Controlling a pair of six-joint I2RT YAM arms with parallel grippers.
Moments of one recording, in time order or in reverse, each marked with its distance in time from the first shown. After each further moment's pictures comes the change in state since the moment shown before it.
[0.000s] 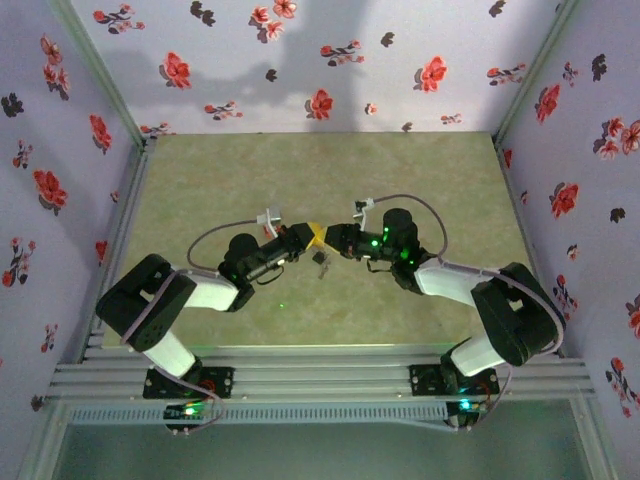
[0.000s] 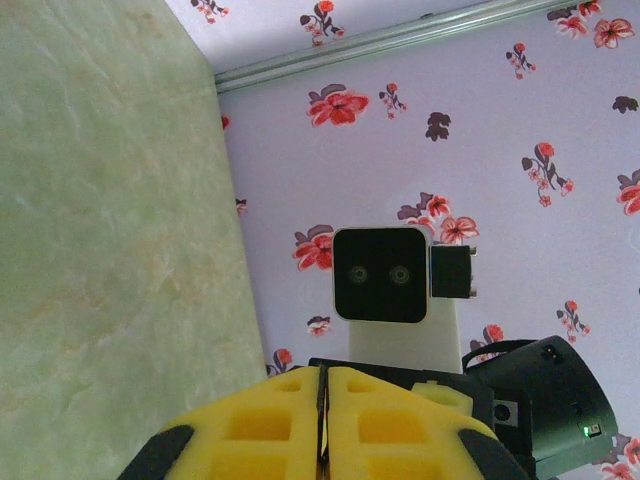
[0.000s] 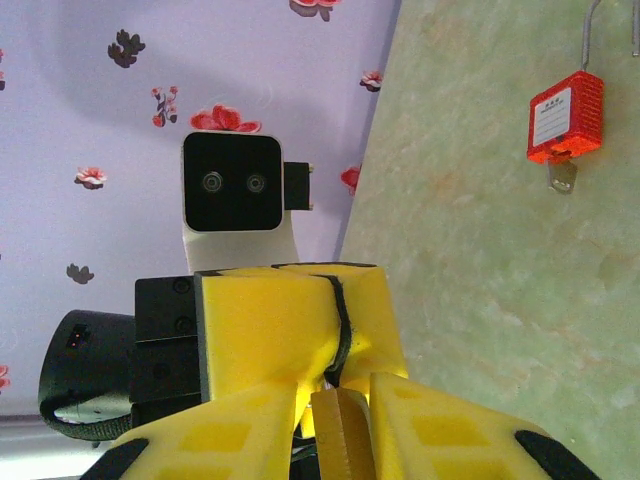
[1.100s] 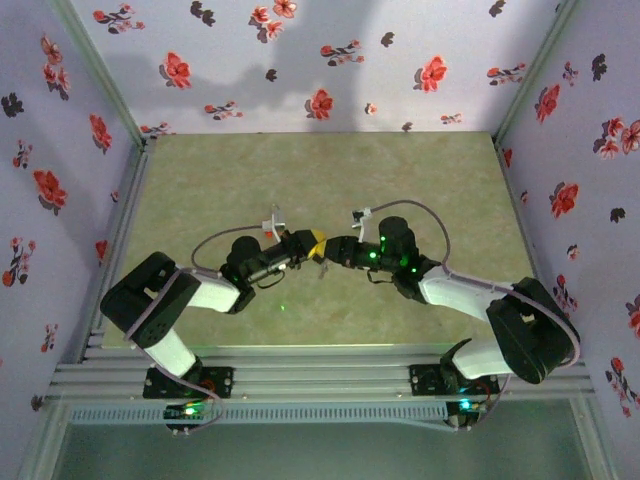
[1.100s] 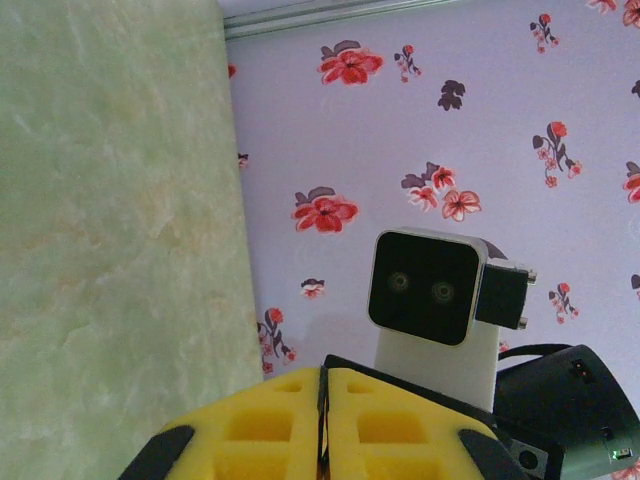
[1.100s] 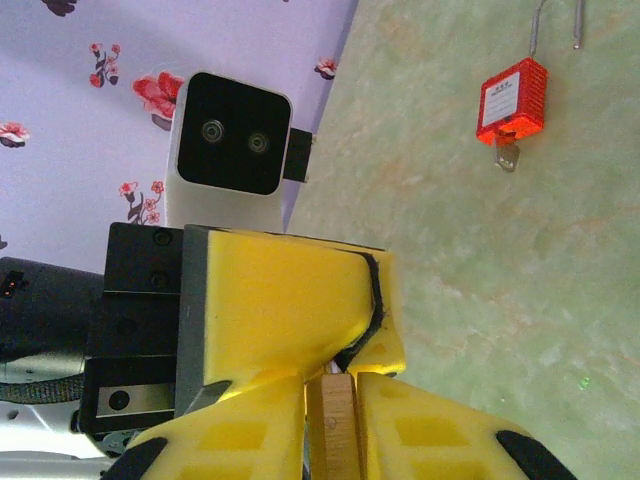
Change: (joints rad) left arm -0.005 0.026 -0.016 0.008 0.056 -0.071; right arm 0.067 -0.109 -0.035 -0.189 0.118 -0.177
